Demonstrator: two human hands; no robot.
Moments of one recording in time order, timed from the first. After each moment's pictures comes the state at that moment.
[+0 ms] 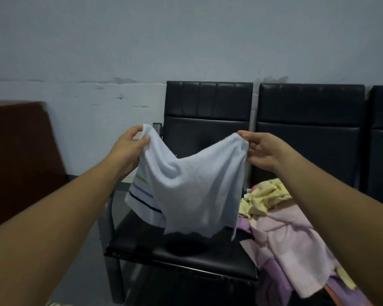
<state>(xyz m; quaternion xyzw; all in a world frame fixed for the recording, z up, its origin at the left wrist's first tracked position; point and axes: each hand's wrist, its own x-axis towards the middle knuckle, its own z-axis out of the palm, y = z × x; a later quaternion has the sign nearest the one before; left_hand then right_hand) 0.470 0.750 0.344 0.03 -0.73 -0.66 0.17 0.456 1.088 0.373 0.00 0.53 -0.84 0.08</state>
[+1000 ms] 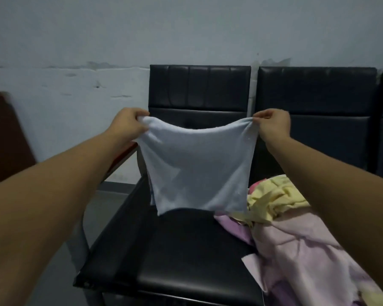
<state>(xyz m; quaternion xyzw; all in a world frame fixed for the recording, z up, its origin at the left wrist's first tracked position) 0.335 0.766 0.367 0.00 -0.89 -0.39 0.23 0.313 1.113 0.358 0.05 0.78 -0.55 -0.28</state>
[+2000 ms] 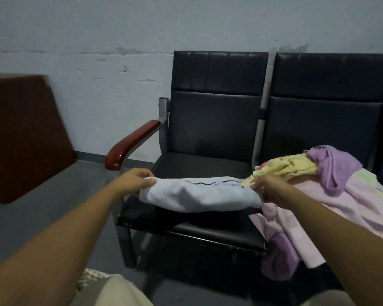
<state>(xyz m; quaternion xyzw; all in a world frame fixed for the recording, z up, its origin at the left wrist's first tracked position) 0.501 0.707 0.211 0.04 -0.91 -0.42 -0.03 0.457 1.104 0.205 0.11 0.79 -0.59 0.13</state>
